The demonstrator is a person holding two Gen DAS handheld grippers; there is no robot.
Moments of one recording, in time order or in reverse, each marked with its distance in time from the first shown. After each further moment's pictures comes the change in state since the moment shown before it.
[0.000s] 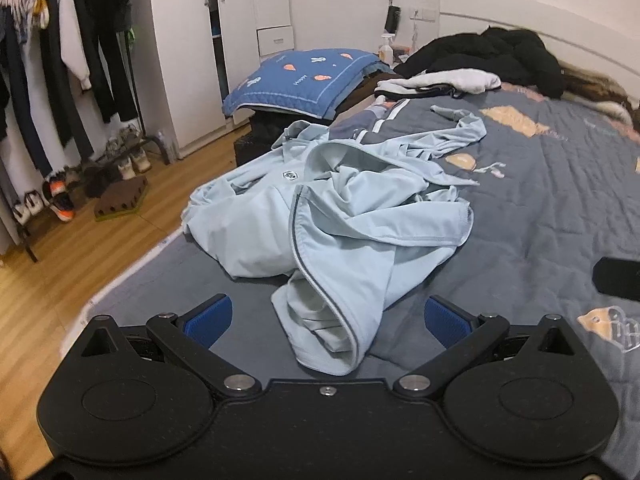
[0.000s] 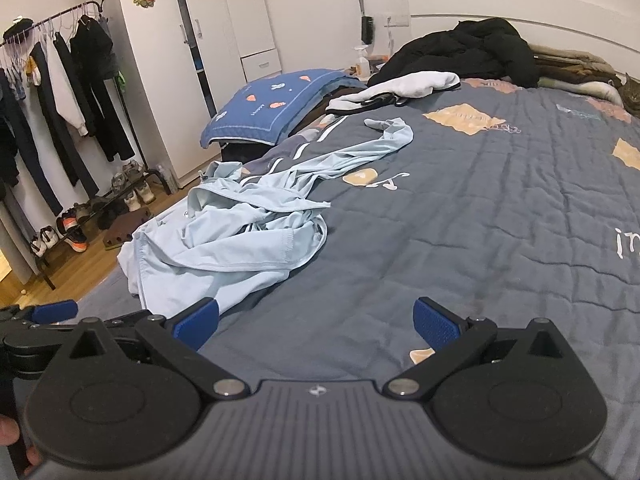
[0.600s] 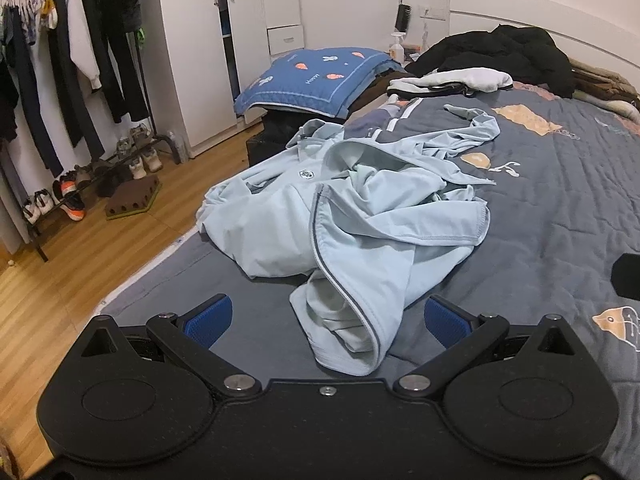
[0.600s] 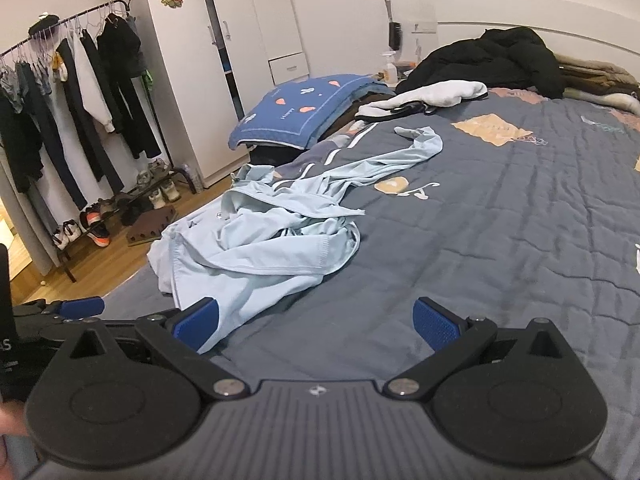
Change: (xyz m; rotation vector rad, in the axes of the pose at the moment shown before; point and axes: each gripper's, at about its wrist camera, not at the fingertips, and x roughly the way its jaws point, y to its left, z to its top) left arm 0.004 0.006 -0.001 0.011 0.004 0.041; right arm -0.009 0.015 0.004 -0.038 -0.012 0.073
